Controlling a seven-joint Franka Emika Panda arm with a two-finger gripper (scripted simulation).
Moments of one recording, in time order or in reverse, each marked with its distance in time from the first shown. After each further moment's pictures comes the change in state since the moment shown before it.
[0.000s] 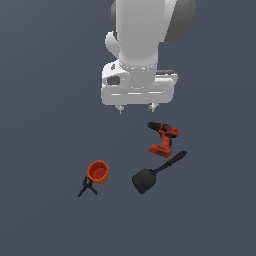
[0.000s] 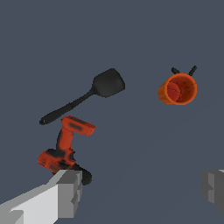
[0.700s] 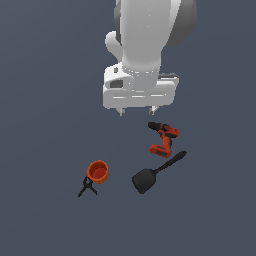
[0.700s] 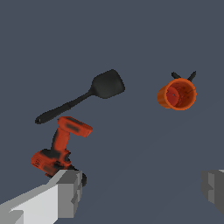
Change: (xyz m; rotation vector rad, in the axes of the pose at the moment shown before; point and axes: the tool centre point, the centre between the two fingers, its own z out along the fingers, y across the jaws) arm 0.007 -0.001 0.005 -0.029 0.000 -0.043
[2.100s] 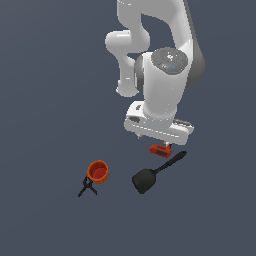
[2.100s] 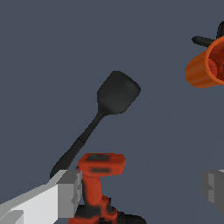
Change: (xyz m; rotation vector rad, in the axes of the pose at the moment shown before) arm 0.049 -0.056 0.096 0.042 -0.011 0.436
